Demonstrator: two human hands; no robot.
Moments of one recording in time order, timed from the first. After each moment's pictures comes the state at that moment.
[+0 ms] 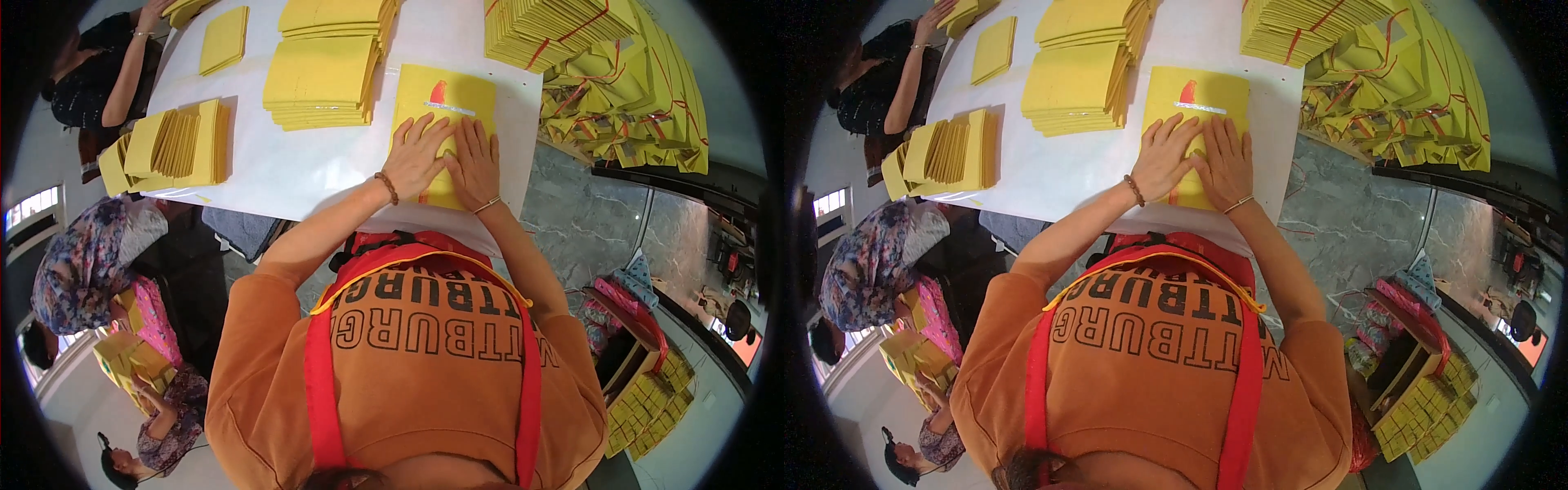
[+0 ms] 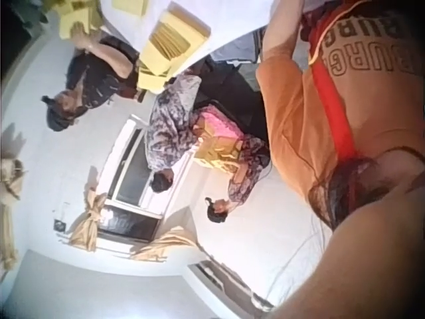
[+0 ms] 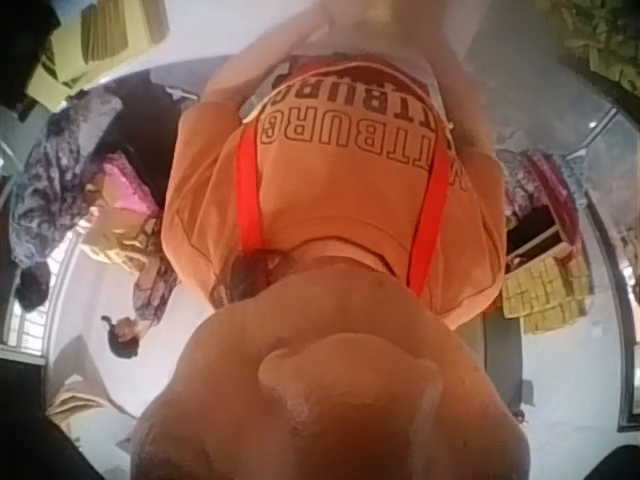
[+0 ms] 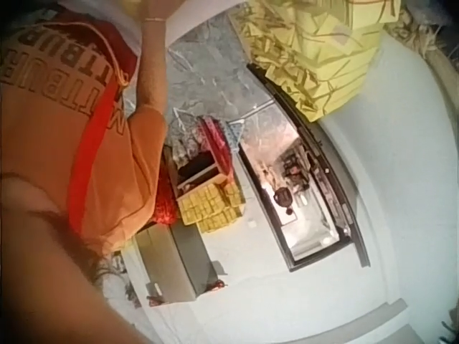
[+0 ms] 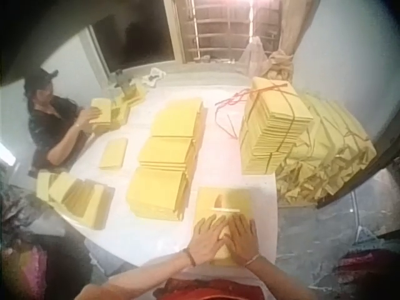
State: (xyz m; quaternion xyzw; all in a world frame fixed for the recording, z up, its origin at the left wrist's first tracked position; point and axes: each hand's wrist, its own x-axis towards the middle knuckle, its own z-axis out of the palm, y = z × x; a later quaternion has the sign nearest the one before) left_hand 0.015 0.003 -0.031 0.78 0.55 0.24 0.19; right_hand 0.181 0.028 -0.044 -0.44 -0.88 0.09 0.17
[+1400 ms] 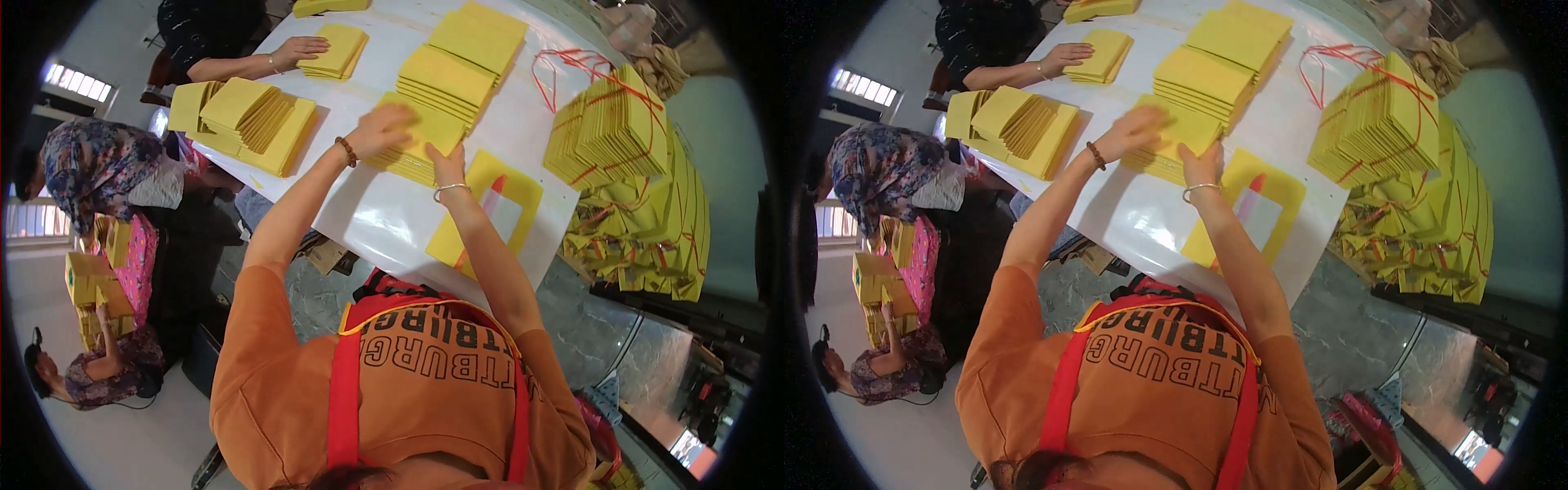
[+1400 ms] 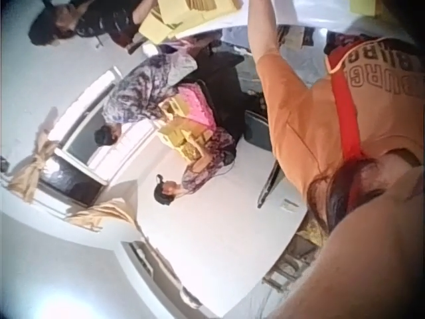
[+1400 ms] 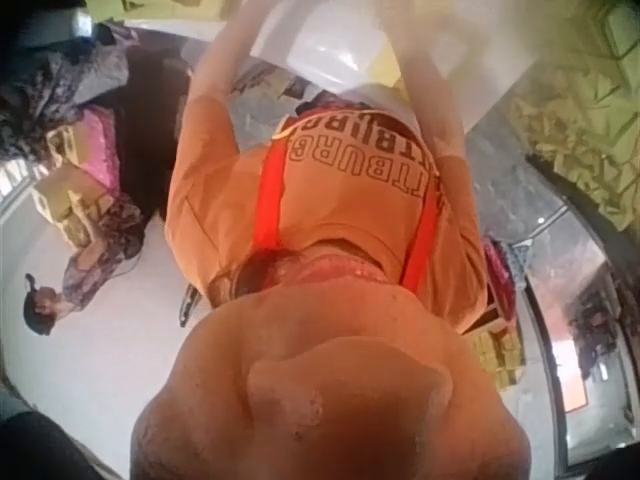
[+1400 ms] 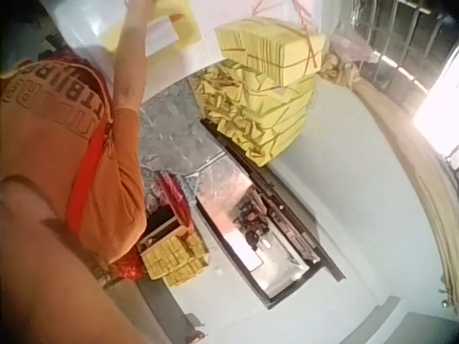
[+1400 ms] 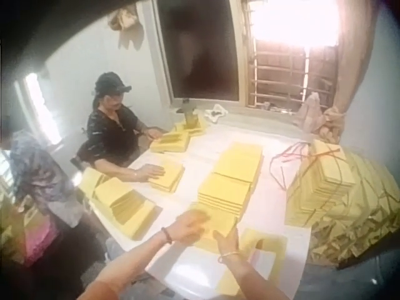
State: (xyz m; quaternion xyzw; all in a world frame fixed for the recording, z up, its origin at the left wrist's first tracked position) left_hand -0.196 0.037 0.000 0.78 0.61 0.09 0.12; right_hand -0.021 0.094 -0.069 -0.47 -0.56 0.57 0.38
